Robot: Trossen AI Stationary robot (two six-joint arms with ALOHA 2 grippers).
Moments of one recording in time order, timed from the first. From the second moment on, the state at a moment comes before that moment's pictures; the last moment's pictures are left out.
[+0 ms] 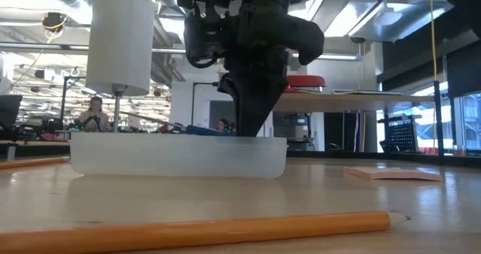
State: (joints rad) left arm -0.54 1.07 1.15 -0.96 -0.52 -0.57; right arm 0.19 2.27 1.87 -0.99 -0.08 -0.06
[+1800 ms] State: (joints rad) left arm -0.54 1.07 1.15 -0.96 -0.49 -0.57; right arm 0.18 2.31 1.92 -1.00 -0.11 -0.06
